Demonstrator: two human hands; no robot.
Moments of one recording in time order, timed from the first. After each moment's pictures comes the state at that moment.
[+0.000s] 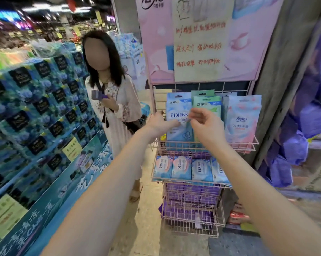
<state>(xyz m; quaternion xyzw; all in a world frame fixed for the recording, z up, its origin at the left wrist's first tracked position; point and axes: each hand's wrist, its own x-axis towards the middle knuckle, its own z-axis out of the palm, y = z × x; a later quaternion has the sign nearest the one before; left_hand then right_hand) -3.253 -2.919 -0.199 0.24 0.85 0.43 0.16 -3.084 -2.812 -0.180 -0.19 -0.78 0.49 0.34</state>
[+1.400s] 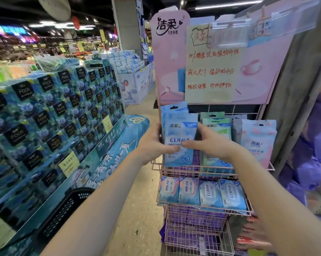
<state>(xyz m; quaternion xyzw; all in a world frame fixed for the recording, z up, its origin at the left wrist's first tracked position) -3.267 -2.967 -0.186 0.37 0.70 0.58 0.19 -3.109 -2.801 -0.138 -0.03 -0.83 0.55 0.09</state>
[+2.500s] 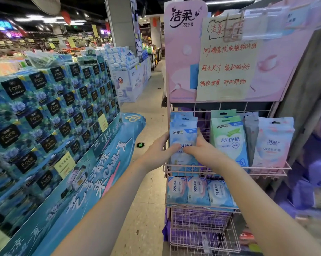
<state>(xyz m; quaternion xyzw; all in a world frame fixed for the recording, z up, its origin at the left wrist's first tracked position) -3.282 -2.986 -0.211 0.41 0.76 0.48 0.16 -3.158 -2.837 -0.189 -0.17 -0.79 0.59 0.09</state>
